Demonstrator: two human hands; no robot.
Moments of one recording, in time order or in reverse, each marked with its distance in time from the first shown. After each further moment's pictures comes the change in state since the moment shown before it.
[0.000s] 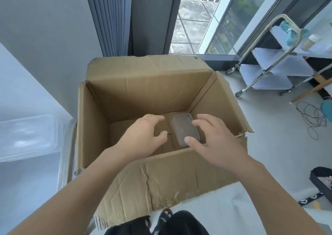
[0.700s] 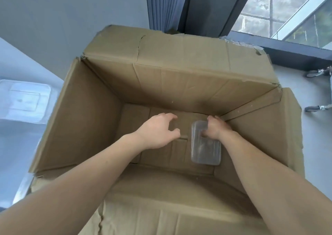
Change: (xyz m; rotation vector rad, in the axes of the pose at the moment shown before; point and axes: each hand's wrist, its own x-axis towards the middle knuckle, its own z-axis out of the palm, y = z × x) left_hand 0.140 -0.029 0.062 -0.085 -0.112 -0.454; right_hand 0.281 0.146 0.140 -0.236 -0.586 0.112
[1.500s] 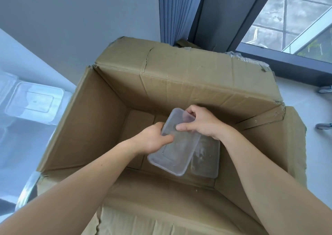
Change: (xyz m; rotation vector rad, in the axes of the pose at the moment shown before) left_hand 0.000 -0.015 -0.007 -0.259 -0.013 -0.205; right_hand -0.046 -0.065 -0.062 0.587 -0.061 -0.455
